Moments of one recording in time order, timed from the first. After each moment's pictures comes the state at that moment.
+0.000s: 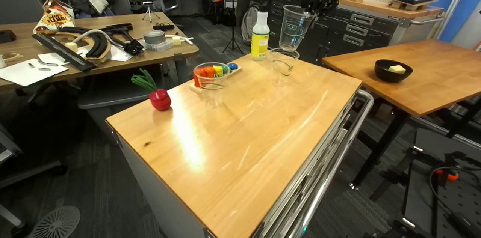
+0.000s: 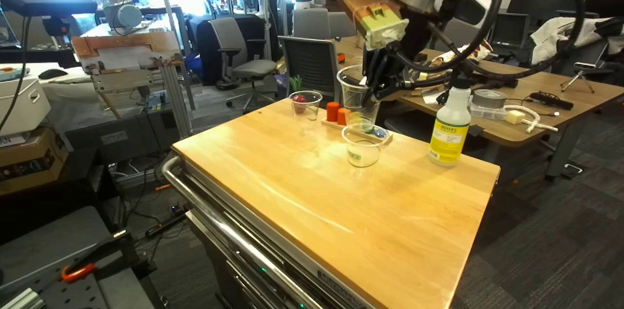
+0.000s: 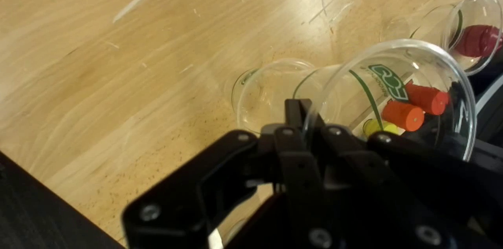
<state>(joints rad) -0.23 0.27 -0.14 -1.86 0.42 2.00 -0.03</state>
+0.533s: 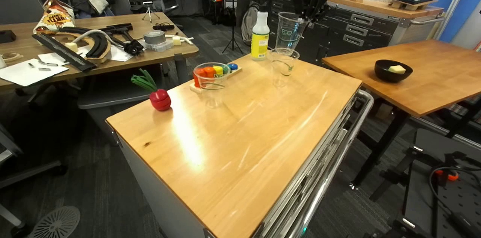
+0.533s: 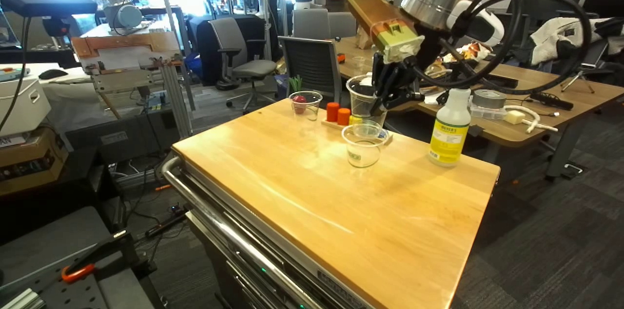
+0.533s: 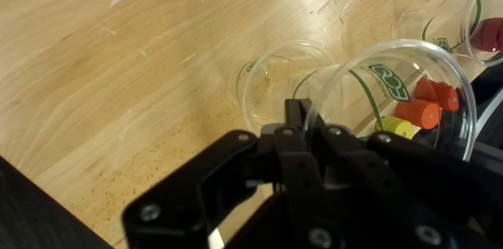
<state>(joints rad) -0.24 0.37 -0.14 -1.75 0.42 1.95 -0.03</state>
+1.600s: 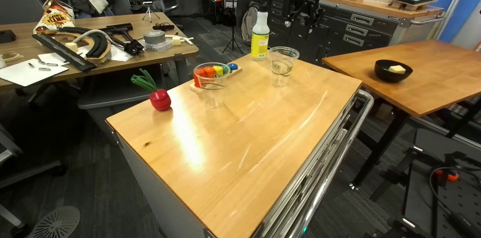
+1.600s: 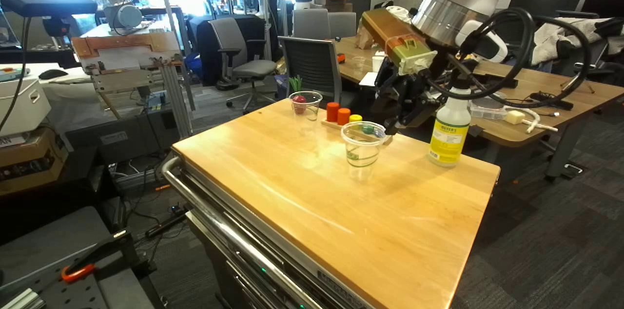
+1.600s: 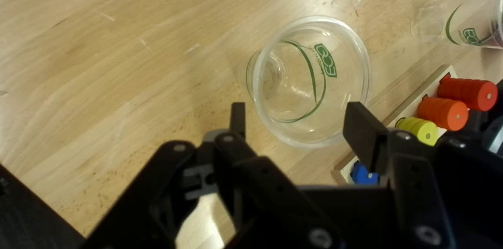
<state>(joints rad) -0.24 0.50 -0.14 -1.60 0.40 1.88 -0.01</state>
